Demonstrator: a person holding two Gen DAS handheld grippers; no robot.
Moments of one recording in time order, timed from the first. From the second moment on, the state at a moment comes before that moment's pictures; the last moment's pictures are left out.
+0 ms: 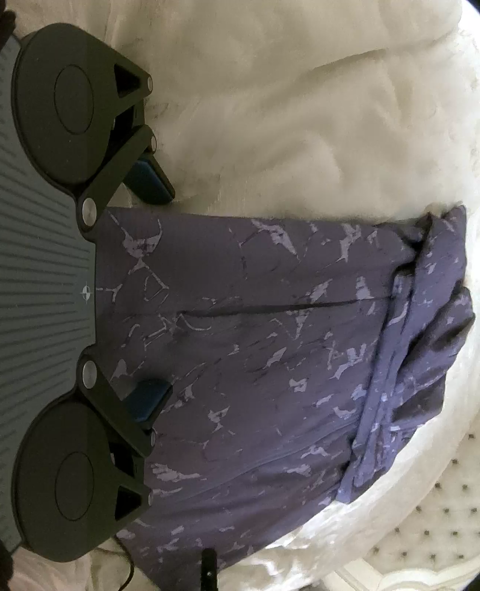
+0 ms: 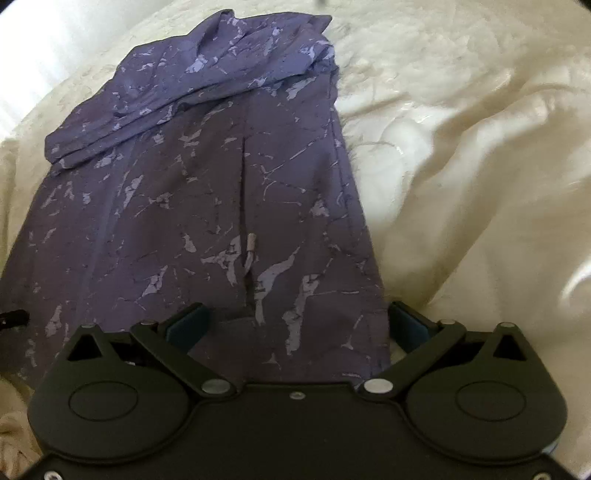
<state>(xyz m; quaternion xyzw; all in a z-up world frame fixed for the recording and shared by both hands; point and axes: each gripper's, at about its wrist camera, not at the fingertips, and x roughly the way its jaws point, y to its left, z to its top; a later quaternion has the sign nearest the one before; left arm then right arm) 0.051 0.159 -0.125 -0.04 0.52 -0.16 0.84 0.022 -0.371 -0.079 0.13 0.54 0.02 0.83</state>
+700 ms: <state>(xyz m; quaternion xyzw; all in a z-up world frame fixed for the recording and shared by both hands) 0.027 0.179 -0.110 -0.14 0.50 -0.19 0.84 0.004 -0.393 -0.083 0.25 0.53 0.10 0.80</state>
